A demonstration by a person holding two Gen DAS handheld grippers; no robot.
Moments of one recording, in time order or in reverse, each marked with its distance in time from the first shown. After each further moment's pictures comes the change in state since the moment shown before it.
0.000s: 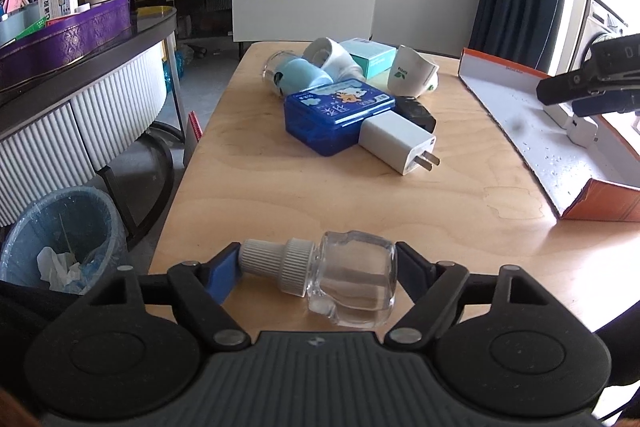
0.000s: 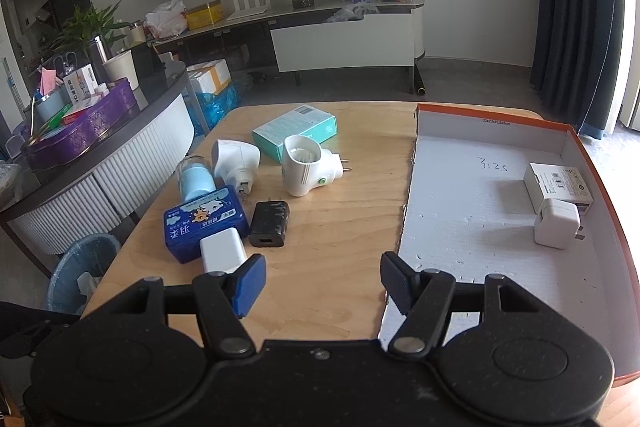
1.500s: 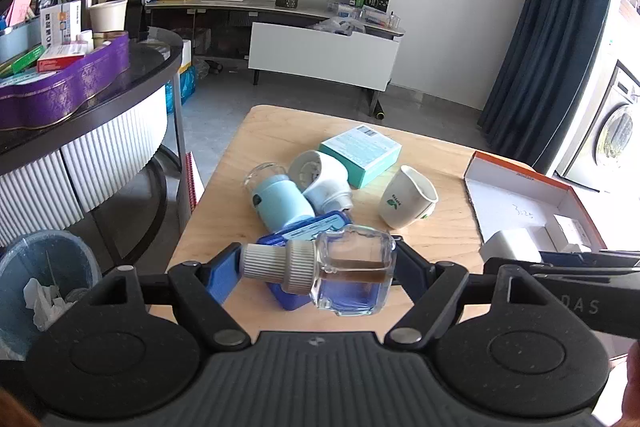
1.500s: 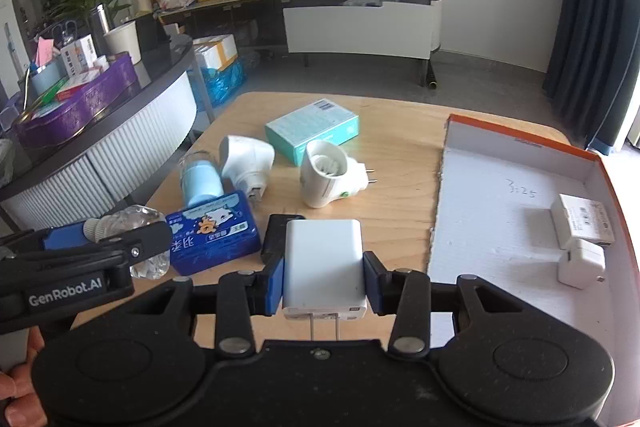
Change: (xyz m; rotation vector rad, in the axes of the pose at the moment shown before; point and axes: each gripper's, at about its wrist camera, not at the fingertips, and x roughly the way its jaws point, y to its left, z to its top) left arm 0.013 -0.021 0.109 -0.137 -0.045 0.006; right arm 0.027 0.023 0.035 -0.068 0.058 -0.034
